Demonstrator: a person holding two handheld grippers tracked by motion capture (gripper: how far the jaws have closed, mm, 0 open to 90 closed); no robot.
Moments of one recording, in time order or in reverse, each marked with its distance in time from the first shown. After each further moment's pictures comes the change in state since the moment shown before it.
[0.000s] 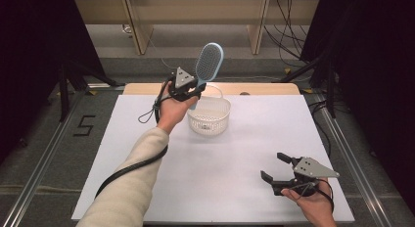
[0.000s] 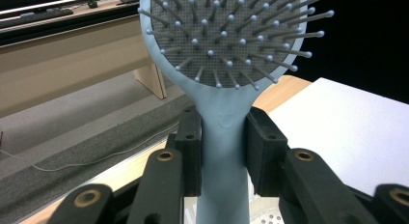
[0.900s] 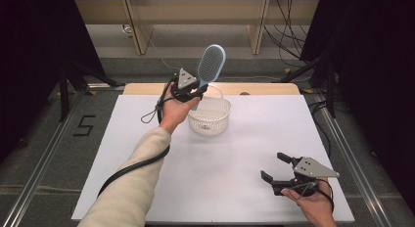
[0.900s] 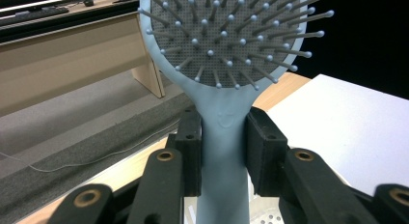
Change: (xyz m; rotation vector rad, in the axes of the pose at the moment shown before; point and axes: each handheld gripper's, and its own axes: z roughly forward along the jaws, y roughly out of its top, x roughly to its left) left arm -0.002 -0.004 0.008 0.005 -0.009 0.006; right arm 0.000 0.000 0.000 -0.002 0.000 0.005
